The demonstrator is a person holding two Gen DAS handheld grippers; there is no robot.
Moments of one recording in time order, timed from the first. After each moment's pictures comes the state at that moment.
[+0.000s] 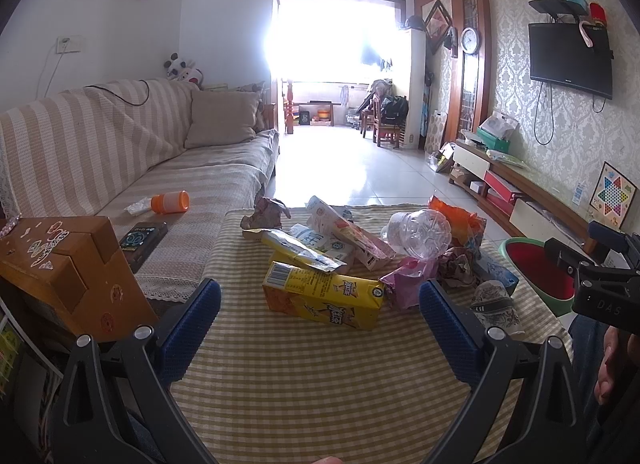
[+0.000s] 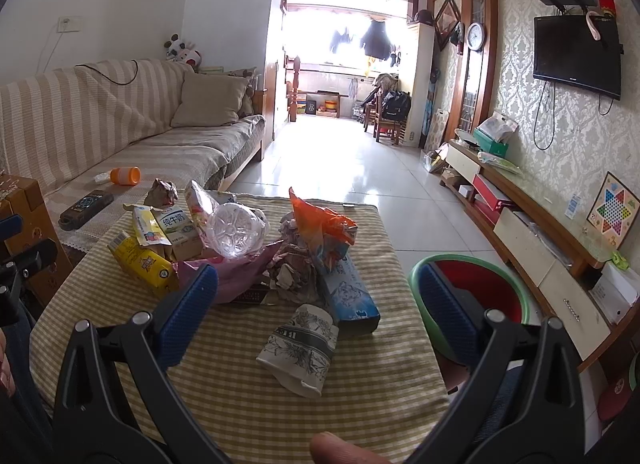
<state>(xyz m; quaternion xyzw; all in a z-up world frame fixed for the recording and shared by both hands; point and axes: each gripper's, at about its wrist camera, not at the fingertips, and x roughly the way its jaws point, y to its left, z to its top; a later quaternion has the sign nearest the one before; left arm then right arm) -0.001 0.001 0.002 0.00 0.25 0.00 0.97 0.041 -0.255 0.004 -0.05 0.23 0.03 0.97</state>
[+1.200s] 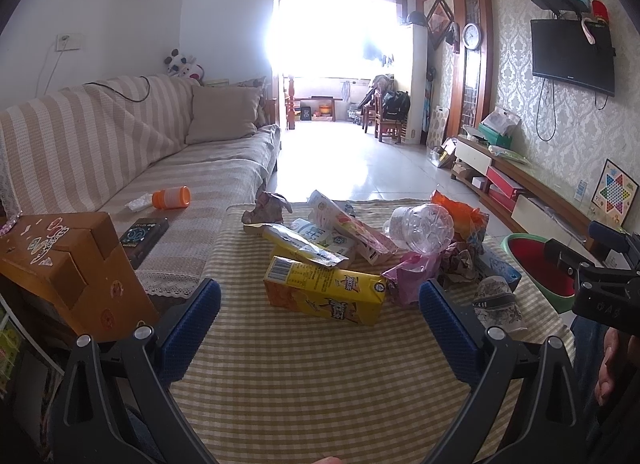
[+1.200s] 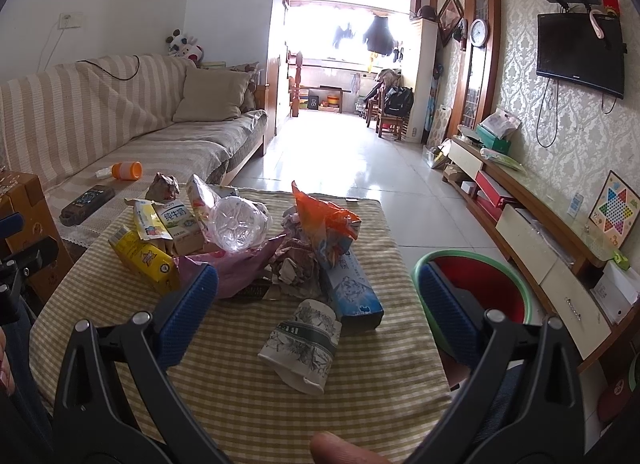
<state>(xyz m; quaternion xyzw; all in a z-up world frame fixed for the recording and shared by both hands) 0.001 -0.001 -0.003 0.00 0.26 0.00 0.97 0.042 -0.251 -0.001 -0.06 0.24 0.03 0.97</state>
